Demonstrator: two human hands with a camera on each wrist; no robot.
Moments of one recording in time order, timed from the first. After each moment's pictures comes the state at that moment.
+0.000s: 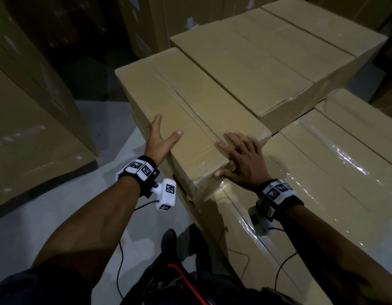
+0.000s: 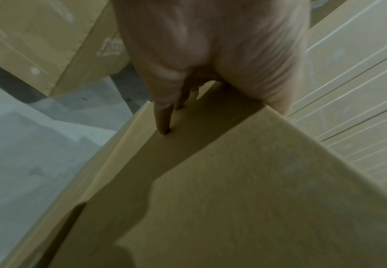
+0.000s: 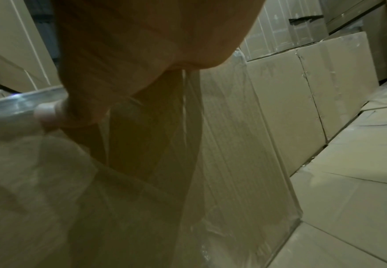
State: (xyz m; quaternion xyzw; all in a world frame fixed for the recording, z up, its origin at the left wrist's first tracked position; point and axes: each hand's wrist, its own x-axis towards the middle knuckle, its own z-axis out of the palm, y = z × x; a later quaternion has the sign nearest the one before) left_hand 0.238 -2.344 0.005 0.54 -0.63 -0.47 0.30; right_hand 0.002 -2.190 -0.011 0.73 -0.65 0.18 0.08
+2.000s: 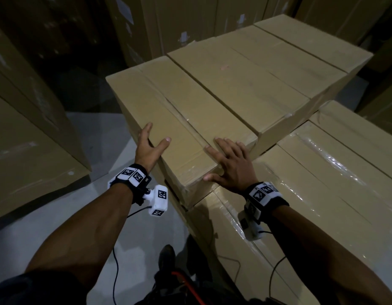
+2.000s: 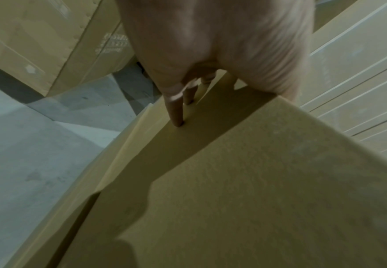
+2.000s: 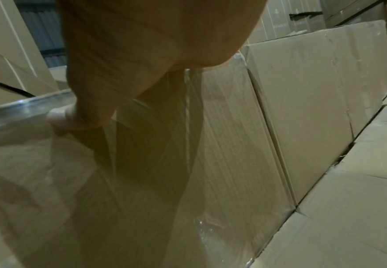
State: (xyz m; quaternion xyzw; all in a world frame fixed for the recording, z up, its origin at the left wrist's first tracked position) left_hand 0.254 -2.396 -0.001 0.52 -0.61 -0.49 0.34; right_hand 0.022 -2.243 -0.014 0.71 -0.68 0.17 0.07
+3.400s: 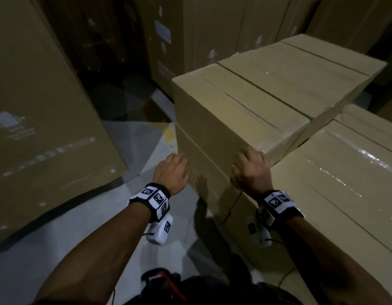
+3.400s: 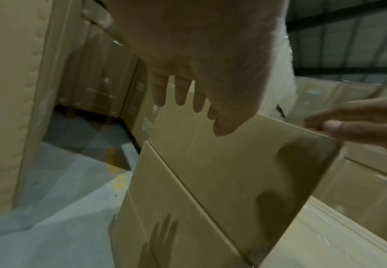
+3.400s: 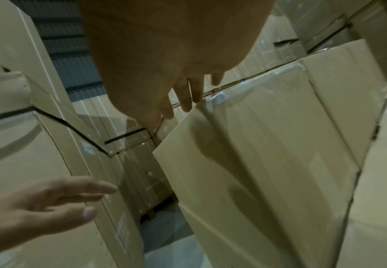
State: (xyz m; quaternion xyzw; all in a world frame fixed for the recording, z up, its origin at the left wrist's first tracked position) left_hand 0.473 -2.341 0.003 0.41 -0.91 -0.08 0.01; right_hand 0.242 -2.214 0.007 0.62 -0.76 0.18 0.09
